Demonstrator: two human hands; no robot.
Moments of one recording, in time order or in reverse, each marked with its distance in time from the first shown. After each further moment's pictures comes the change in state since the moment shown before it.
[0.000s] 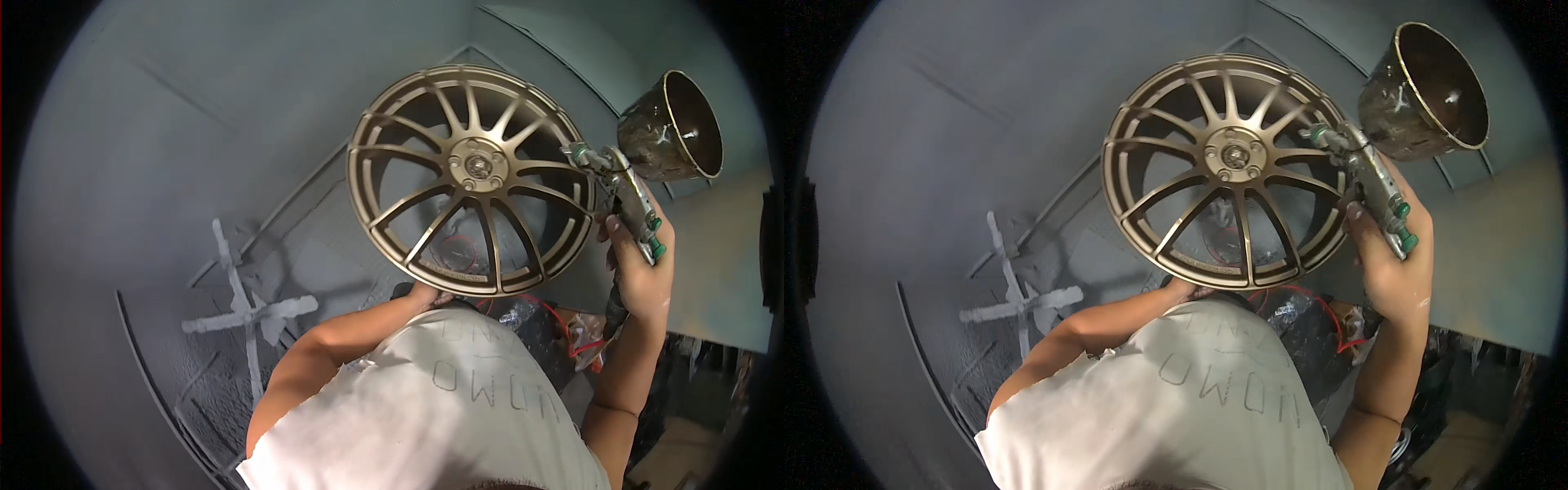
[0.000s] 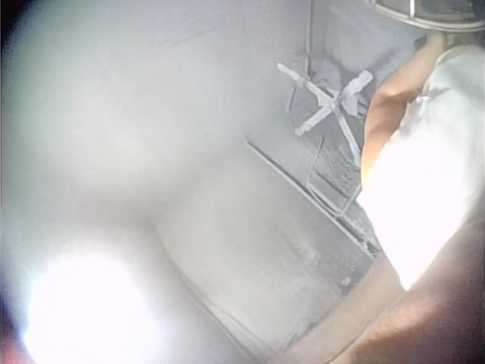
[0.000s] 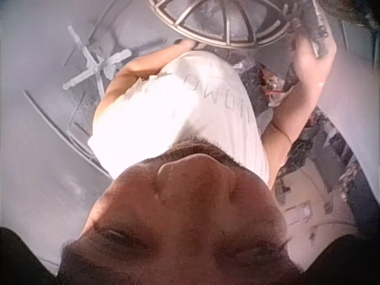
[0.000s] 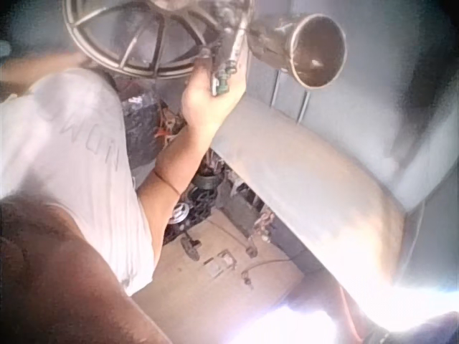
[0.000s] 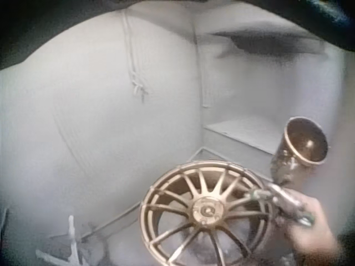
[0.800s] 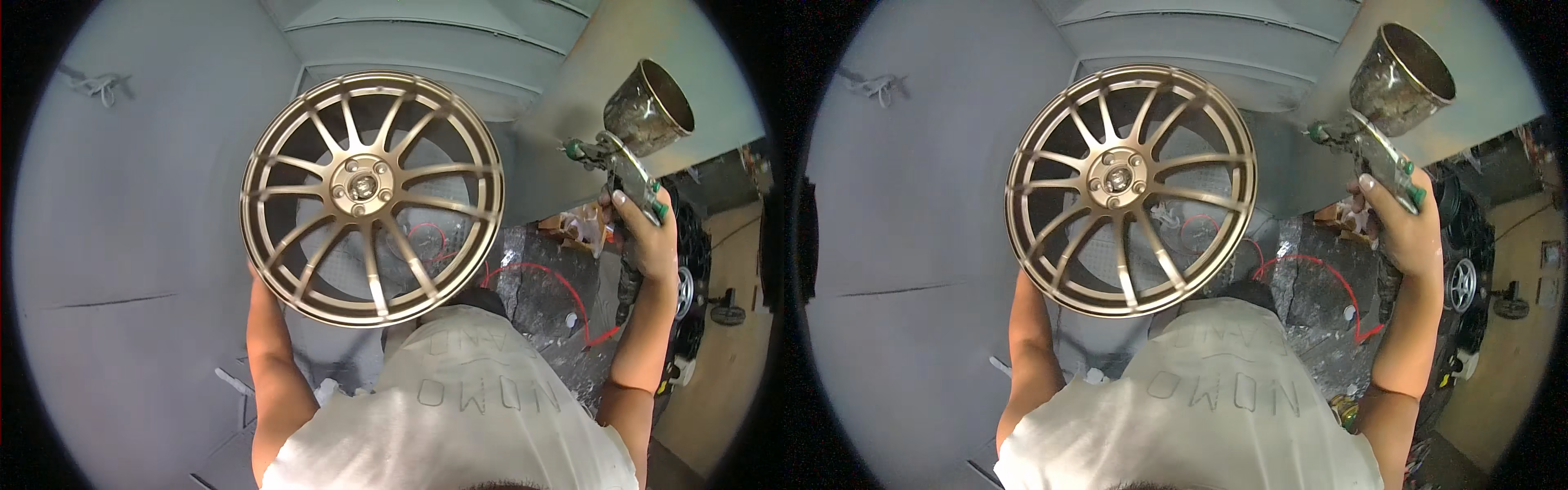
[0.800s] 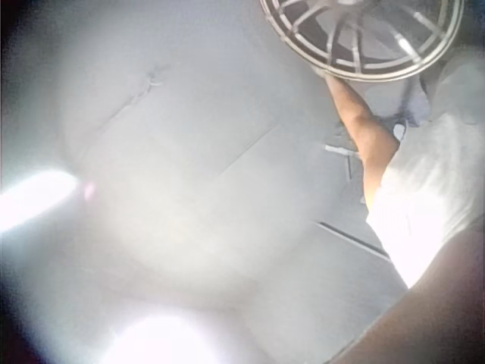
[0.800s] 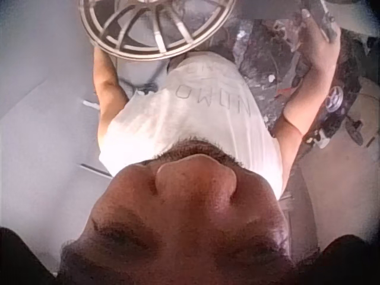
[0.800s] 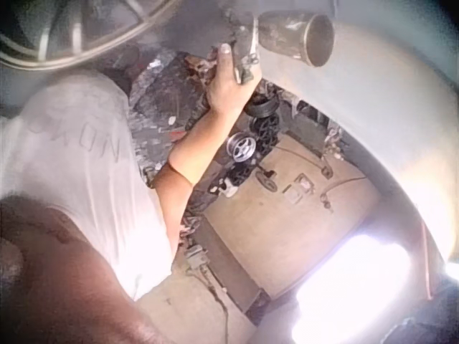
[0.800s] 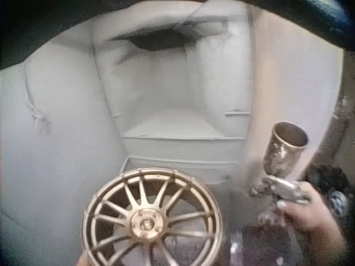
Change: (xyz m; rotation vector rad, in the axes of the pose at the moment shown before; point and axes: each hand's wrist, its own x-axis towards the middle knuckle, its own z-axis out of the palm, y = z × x) left_hand 0.044 0.285 -0.038 0.321 0.439 0.494; right_hand -0.003 0.076 -0.165 0.004 0.249 0.293
